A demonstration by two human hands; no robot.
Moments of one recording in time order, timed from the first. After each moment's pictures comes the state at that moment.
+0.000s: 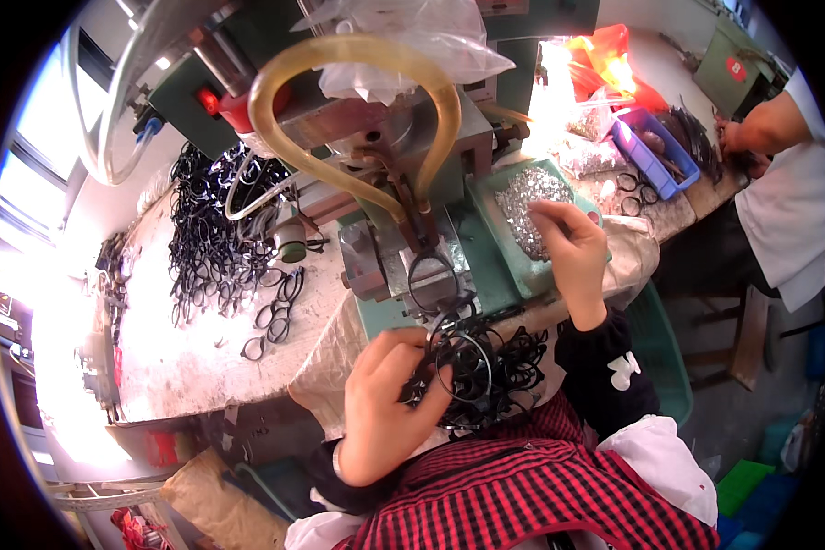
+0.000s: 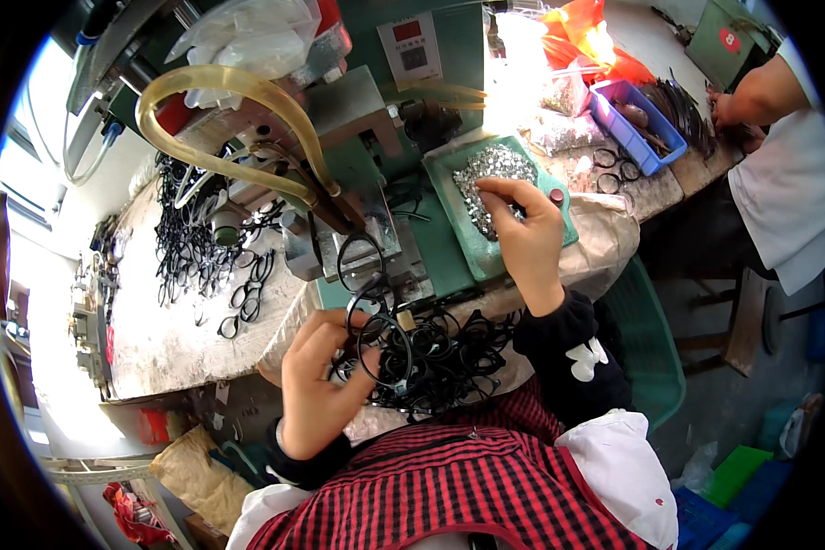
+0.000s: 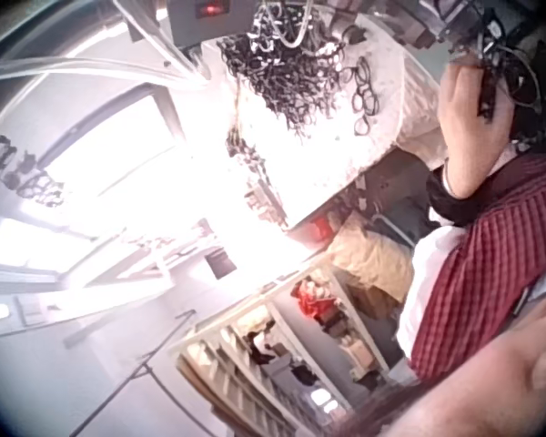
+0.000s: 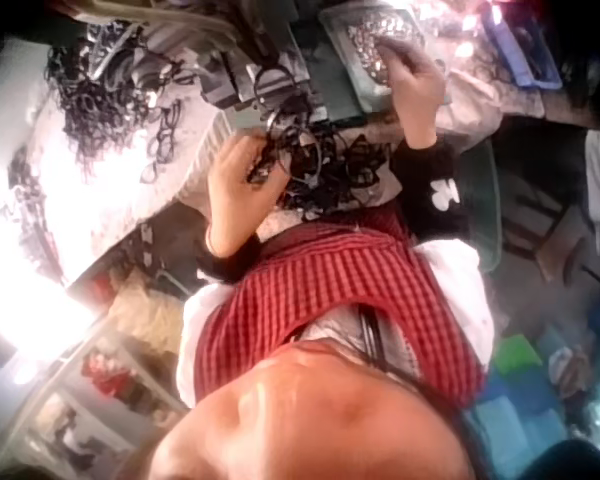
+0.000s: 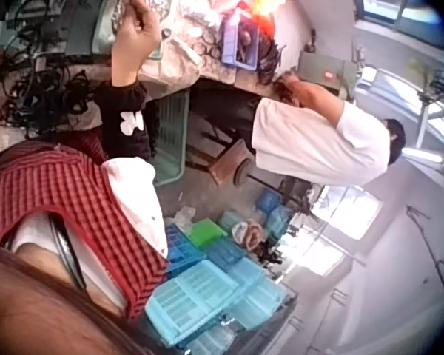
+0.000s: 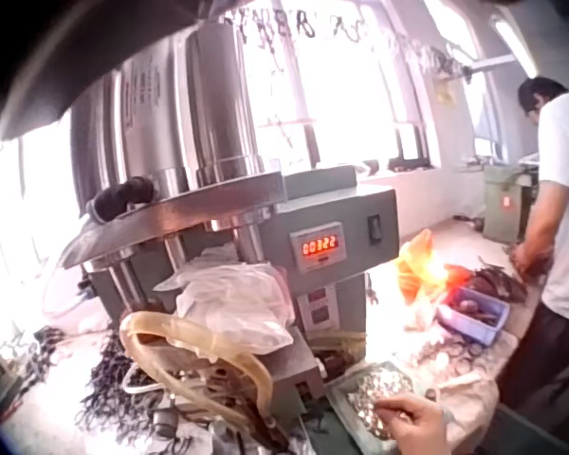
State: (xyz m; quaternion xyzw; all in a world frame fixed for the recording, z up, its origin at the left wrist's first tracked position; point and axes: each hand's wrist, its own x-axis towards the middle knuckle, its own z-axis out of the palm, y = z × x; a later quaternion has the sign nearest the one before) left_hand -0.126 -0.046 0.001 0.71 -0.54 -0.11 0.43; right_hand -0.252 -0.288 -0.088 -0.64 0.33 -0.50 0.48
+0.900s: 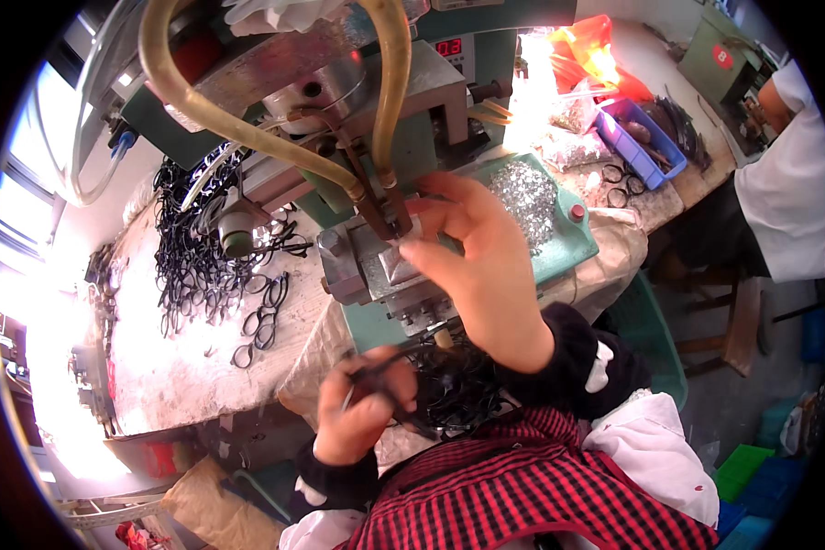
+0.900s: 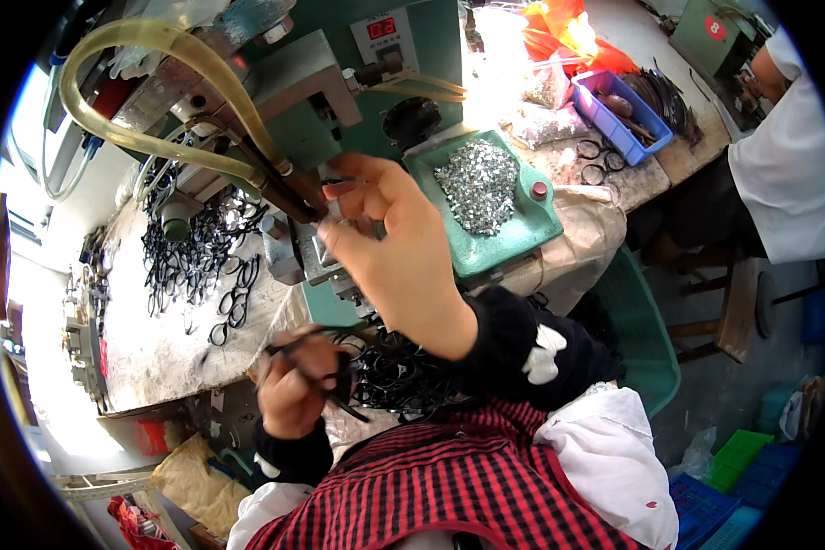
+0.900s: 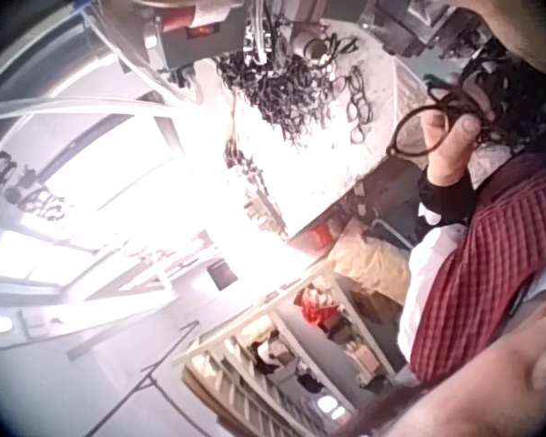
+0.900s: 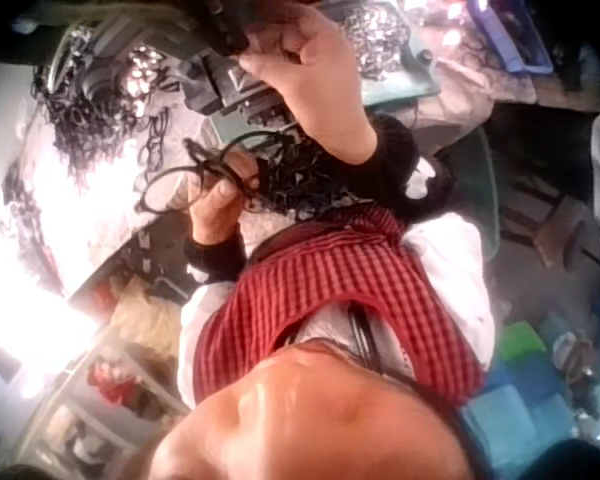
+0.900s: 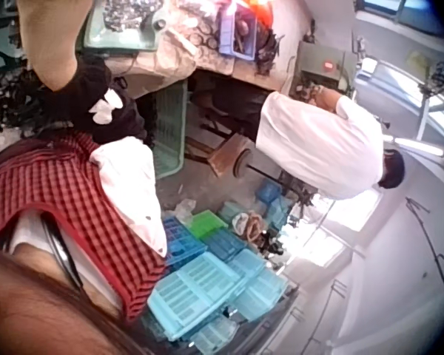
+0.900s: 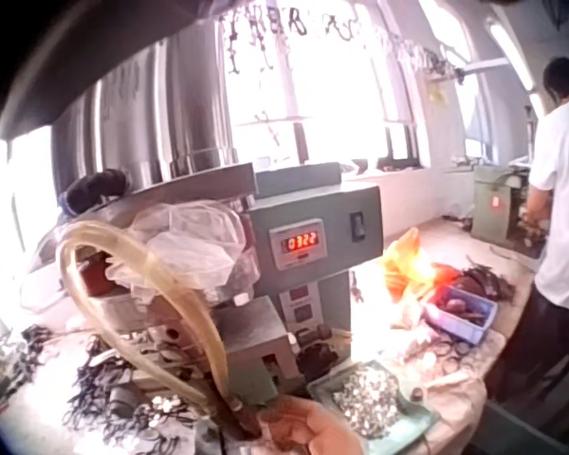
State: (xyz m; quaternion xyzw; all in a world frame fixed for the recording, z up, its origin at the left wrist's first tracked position) left_hand -0.108 -0.029 -0.026 0.44 -0.33 -0.43 0.72; right_hand -0.201 -0.213 0.008 -0.57 0.20 -0.38 0.70
